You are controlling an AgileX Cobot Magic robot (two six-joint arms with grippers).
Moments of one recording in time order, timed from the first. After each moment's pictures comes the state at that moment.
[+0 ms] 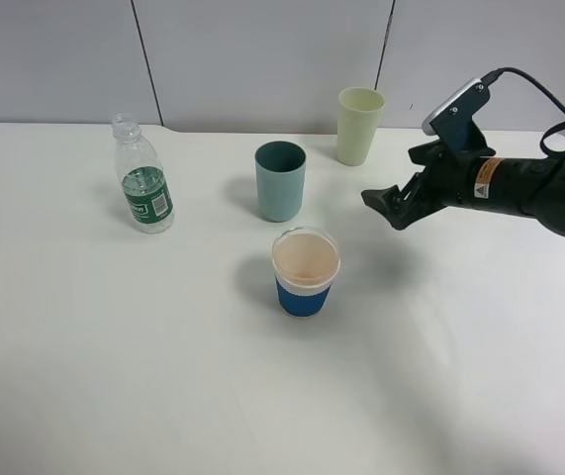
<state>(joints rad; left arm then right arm) 0.13 -0.01 -0.50 0.07 1.05 -0.07 0.12 1.85 -0.68 -0.69 -0.68 0.03</state>
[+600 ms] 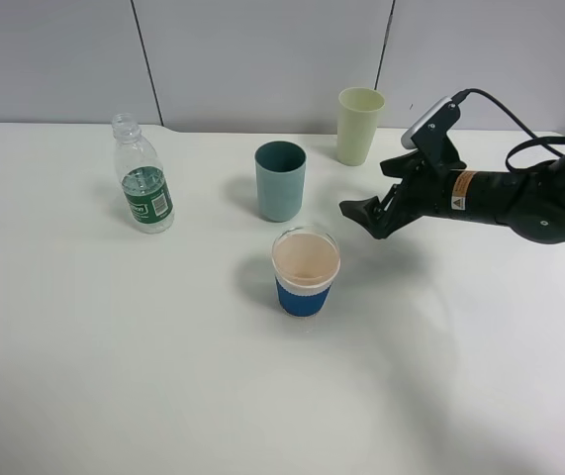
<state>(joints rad) 0.13 -0.01 -0.50 0.07 1.05 -0.07 0.12 2.00 -0.75 -0.80 -0.82 0.11</state>
